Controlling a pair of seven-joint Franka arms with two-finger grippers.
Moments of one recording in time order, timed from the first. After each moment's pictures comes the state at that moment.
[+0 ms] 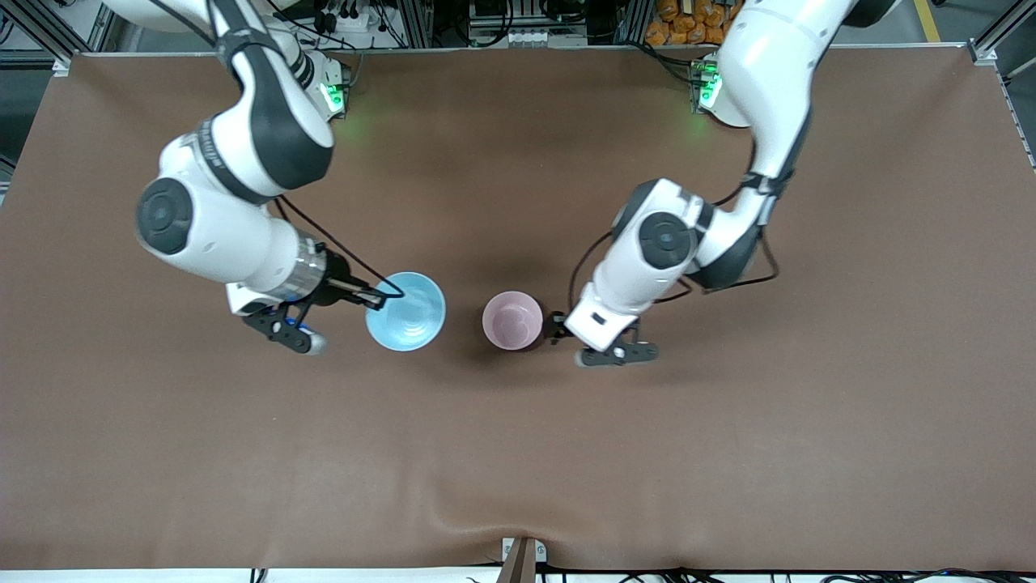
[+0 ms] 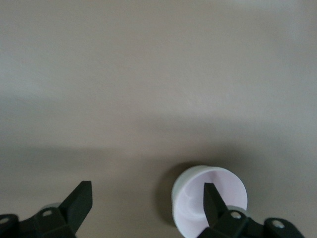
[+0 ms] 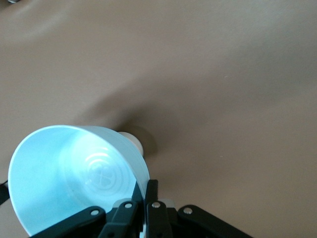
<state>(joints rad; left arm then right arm) -0.44 0.59 -0.14 -1.53 -0.08 2.31 -0.63 0.37 0.36 0.03 -1.55 0.31 1.95 0.75</state>
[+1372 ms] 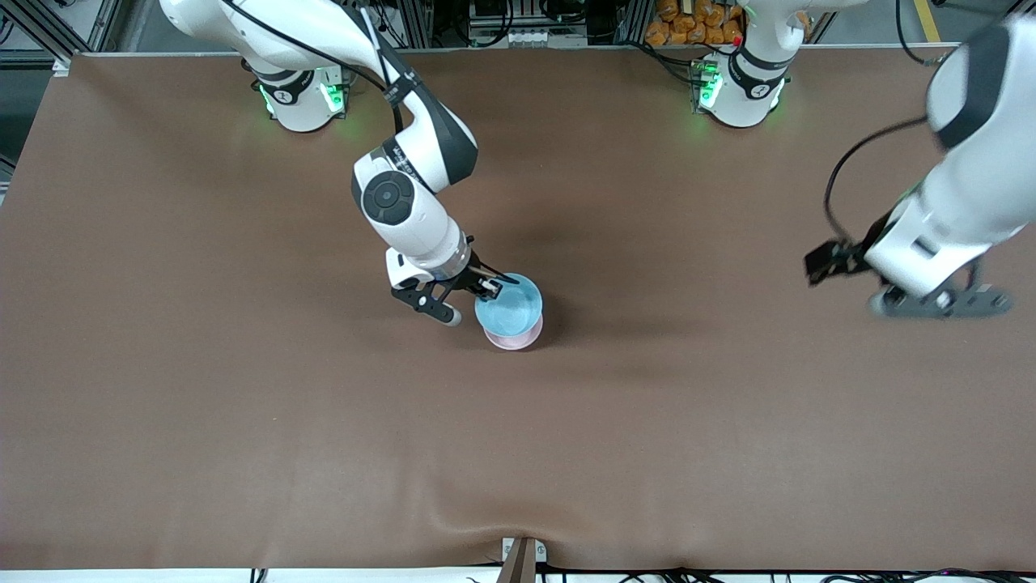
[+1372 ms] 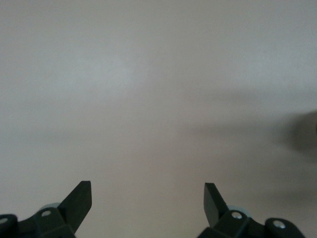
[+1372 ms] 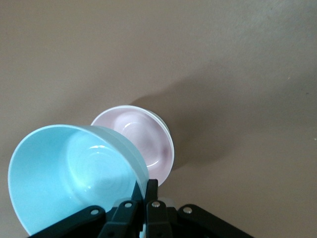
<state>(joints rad) -0.02 0.16 -0.17 -1.46 0.07 1.58 -0.17 0.64 0.50 0.03 -1.75 0.25 2.42 0.99</state>
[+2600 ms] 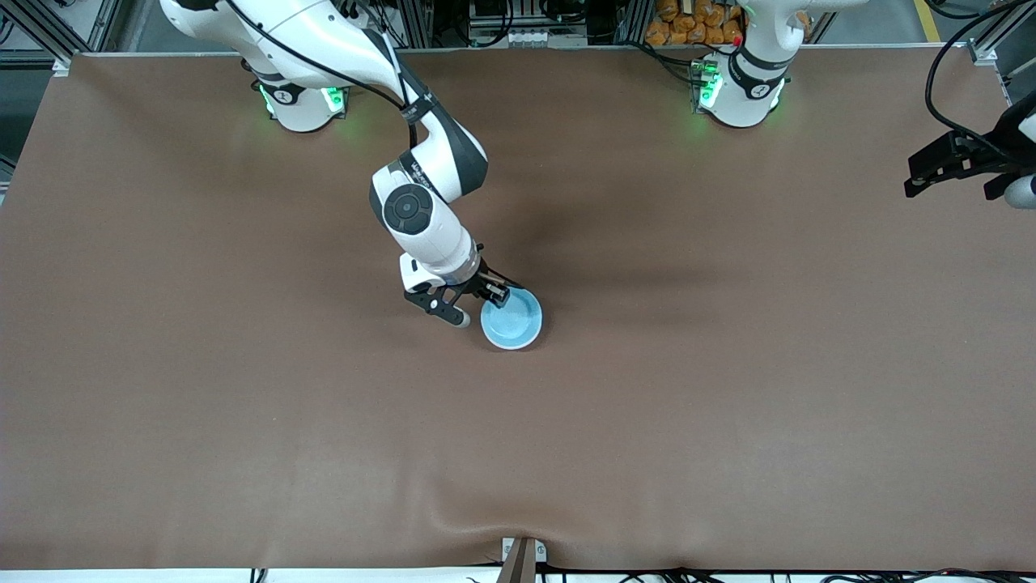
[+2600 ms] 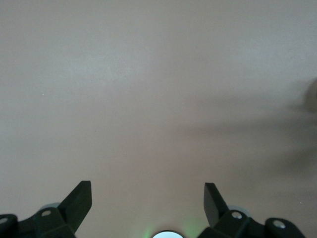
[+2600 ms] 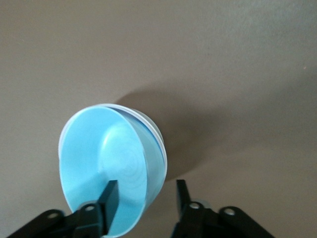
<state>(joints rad) -0.02 0.00 -0.01 -1.48 0.02 1.45 0.02 0.66 0.56 0.01 -1.76 0.25 2.48 1.01</state>
